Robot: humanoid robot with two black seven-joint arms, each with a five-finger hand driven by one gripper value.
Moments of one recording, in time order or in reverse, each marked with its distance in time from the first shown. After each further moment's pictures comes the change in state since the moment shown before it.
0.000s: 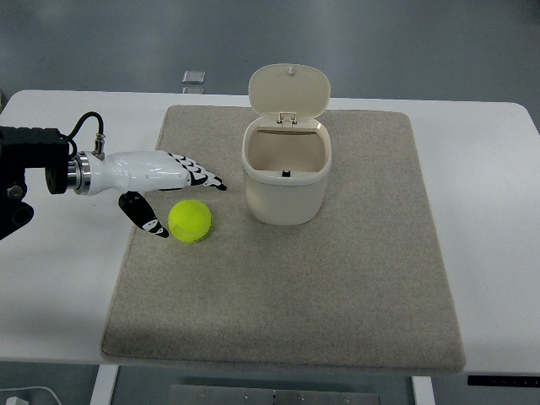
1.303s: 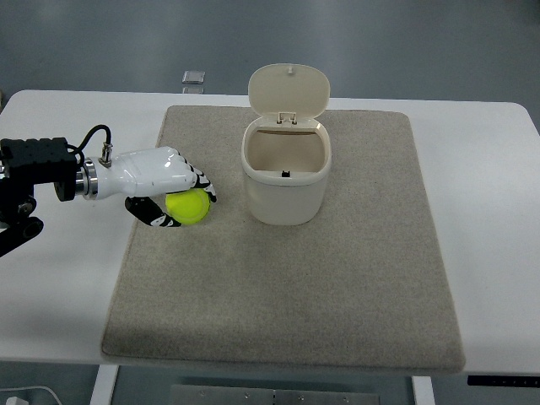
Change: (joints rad) left arm 0.010 0.017 0.024 -0.014 0.153 0.203 0.002; right arm -0.001 0.000 0.000 0.000 0.000 0.000 0.000
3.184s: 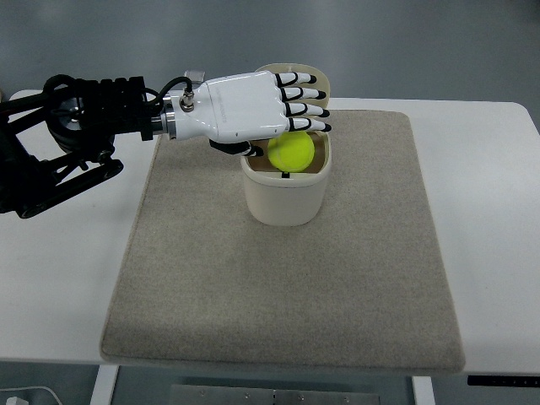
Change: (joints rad) left arm -0.360 -0.240 0.191 0.139 0.197 0.353 -0.063; right arm 0.000 0.000 0.000 0.000 0.000 0.000 0.000
